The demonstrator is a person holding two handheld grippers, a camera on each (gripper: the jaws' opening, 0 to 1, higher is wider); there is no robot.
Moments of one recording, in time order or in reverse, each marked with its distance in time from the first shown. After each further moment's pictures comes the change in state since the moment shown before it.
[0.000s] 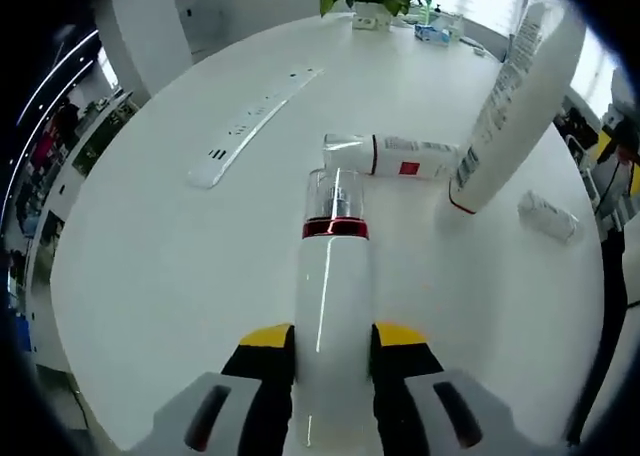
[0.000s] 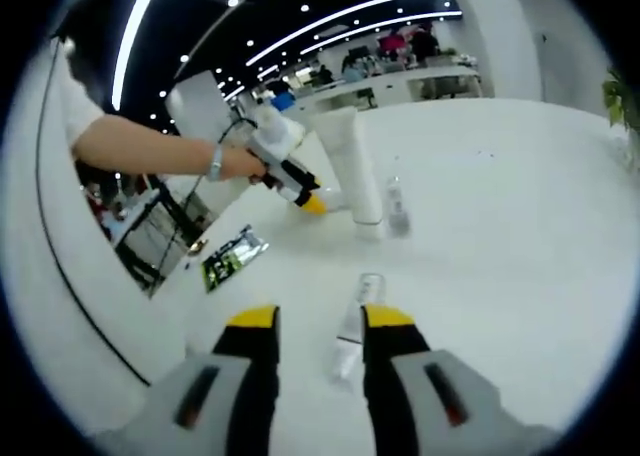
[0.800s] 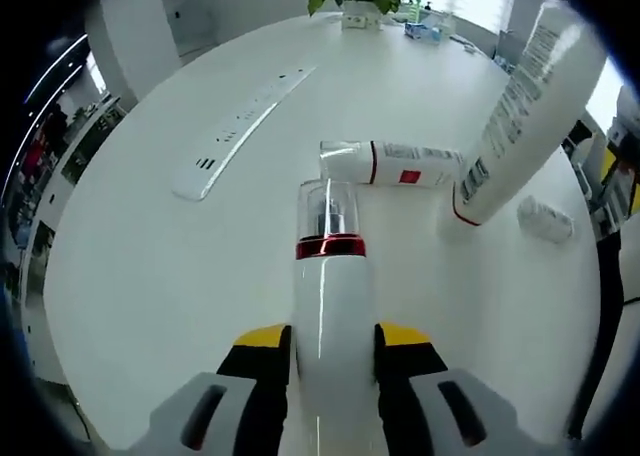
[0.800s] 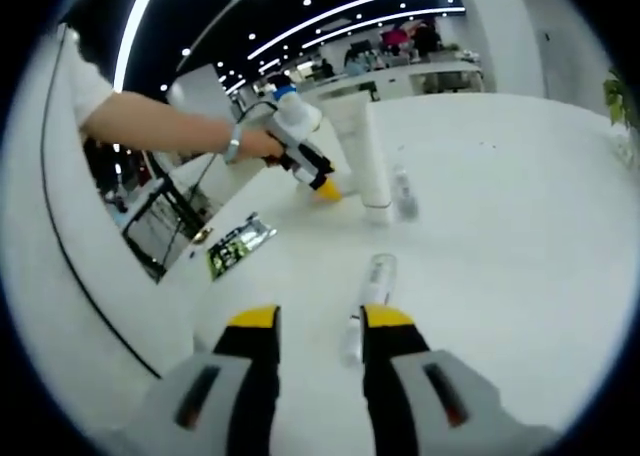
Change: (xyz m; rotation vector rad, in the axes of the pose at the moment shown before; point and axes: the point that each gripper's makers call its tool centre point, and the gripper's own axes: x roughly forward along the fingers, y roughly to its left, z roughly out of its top) left arm 0.005 -0.005 0.018 0.009 0.016 -0.061; right arm -0.006 0.013 -0.019 0.004 0.023 0.000
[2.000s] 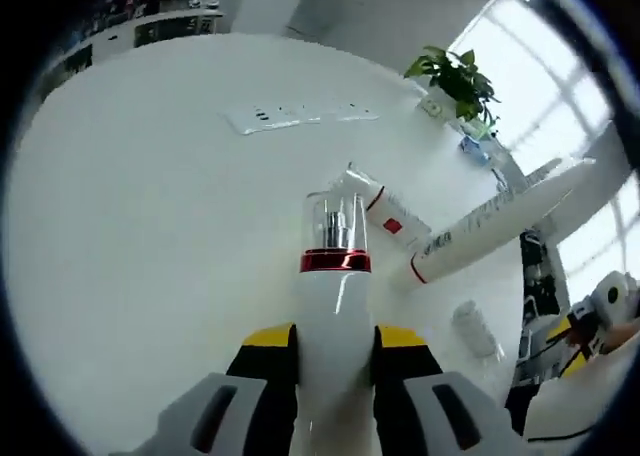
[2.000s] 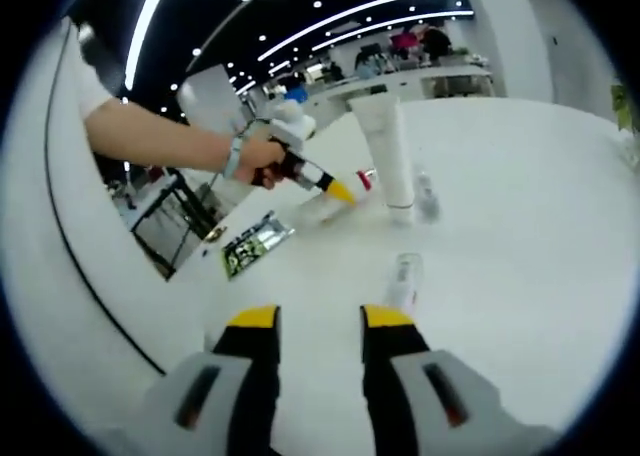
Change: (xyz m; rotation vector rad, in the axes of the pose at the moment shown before) left arm -0.031 -0.053 -0.013 -0.779 -0.272 -0.253; right arm 0.007 0.028 -0.002 -0.027 -0.015 0.059
